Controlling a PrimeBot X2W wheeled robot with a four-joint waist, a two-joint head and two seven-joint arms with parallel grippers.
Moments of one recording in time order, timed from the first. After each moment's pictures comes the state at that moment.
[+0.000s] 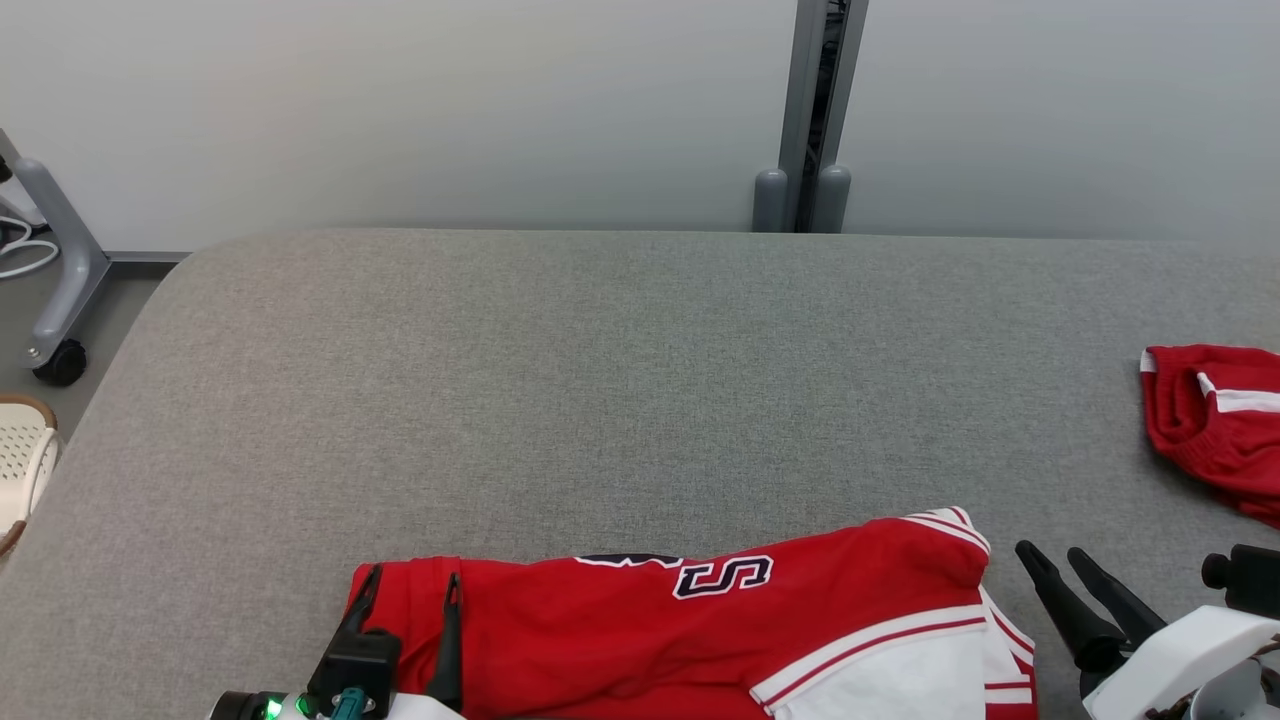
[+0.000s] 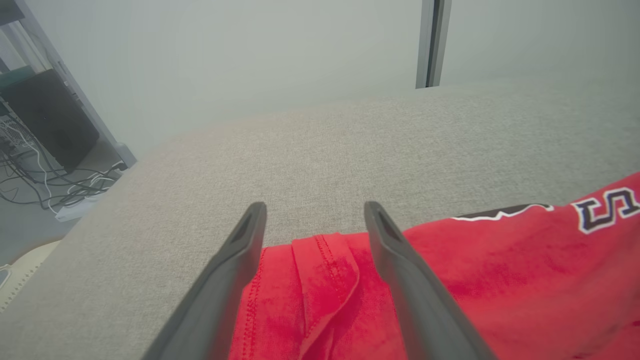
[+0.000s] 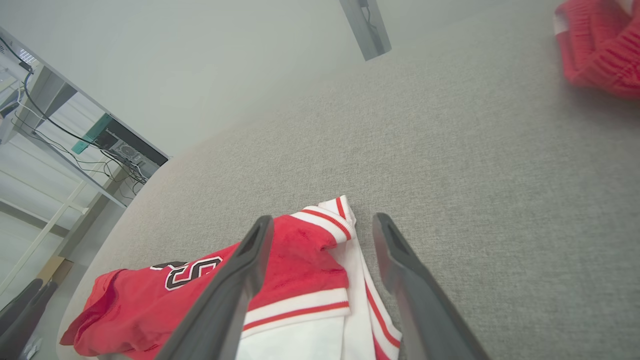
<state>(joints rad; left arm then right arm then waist) -0.06 0.19 -0.44 0.39 -0.29 0.28 -0.26 -0.21 -0.61 0.74 0.33 1.30 0.13 -0.24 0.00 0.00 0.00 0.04</state>
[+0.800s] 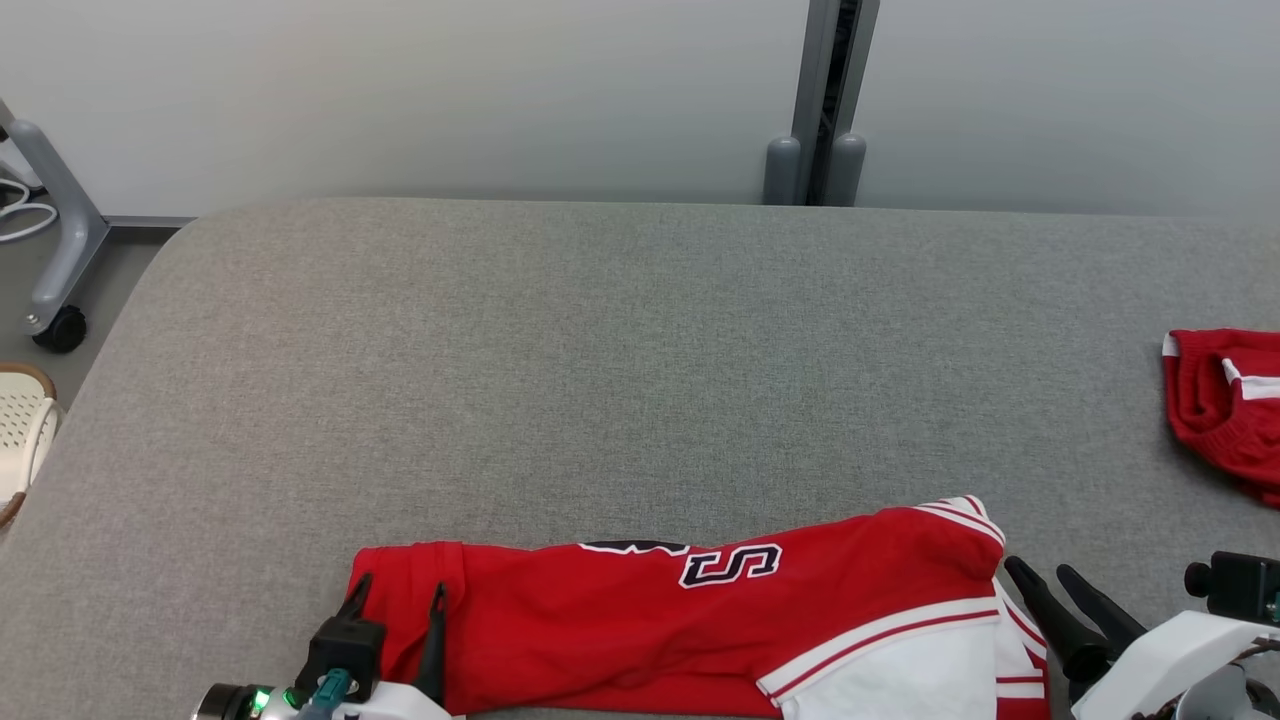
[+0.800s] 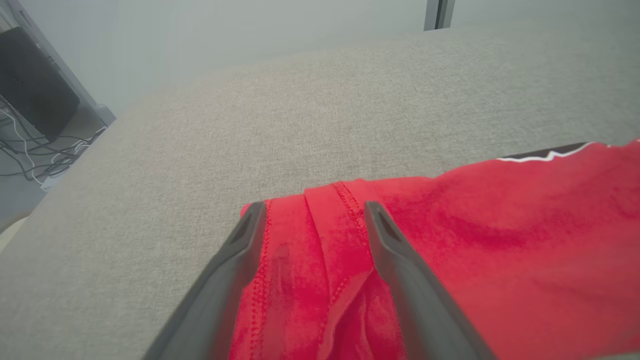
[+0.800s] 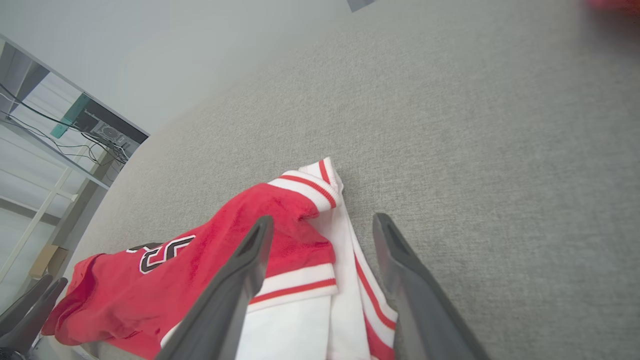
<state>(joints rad) -0.11 0.15 -0.34 0.57 -0.21 0.13 -0.26 -0.21 -0.57 0.72 0.38 1.29 0.13 -0.18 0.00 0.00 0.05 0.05</state>
